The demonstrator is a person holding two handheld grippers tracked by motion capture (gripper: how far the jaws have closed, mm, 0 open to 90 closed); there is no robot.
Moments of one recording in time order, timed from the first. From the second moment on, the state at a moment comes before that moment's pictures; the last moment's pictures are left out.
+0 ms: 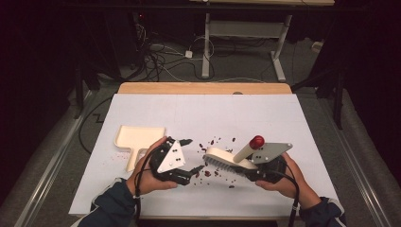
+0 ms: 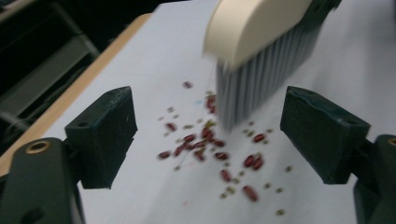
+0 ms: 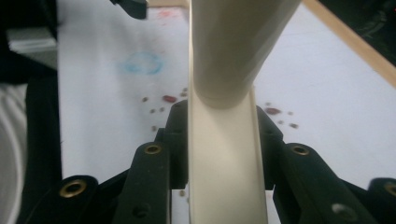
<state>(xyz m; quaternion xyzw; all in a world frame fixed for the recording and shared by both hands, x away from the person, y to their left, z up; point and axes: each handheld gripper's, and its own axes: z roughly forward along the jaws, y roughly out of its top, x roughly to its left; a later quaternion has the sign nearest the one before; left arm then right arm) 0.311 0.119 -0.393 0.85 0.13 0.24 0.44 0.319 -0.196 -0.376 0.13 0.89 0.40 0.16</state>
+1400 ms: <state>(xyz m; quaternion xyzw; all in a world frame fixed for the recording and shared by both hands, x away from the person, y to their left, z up) 0.278 0.233 -0.452 0.83 0.30 0.28 0.37 0.373 -0.251 -0.375 0.32 0.83 0.37 0.27</state>
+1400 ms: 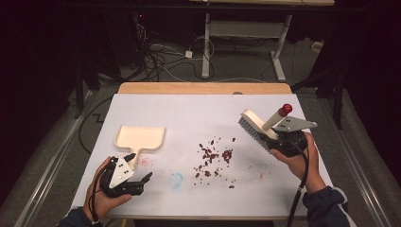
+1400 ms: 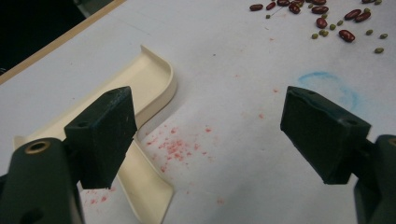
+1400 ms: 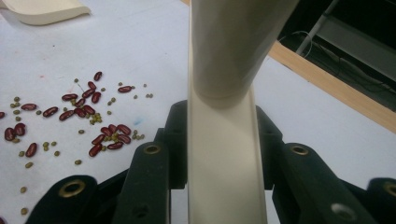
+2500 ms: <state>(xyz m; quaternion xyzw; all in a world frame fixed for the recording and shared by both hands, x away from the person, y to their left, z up) 0.282 0.230 -0.452 0.84 0.29 0.27 0.38 0.449 -0.196 -0.409 0.30 0.85 0.27 0.33</state>
